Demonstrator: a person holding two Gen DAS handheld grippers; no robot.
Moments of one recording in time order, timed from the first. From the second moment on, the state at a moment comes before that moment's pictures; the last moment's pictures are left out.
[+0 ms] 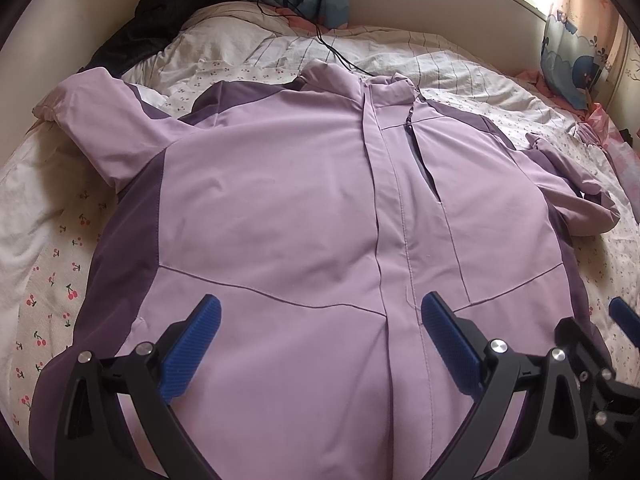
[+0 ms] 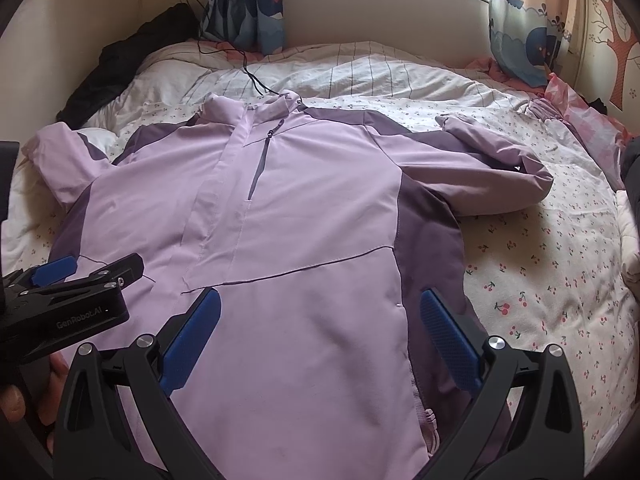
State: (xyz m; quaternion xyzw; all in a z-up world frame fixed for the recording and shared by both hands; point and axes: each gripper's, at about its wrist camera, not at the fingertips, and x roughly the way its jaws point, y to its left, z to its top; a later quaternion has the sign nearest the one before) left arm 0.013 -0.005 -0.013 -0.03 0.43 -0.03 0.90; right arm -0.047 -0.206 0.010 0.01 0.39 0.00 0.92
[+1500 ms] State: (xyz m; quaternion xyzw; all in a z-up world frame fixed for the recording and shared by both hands) left arm 0.023 -0.013 -0.037 -0.02 0.49 -0.03 0.87; right arm 0.091 -0.662 -0.025 0.42 0.33 -0.10 0.84
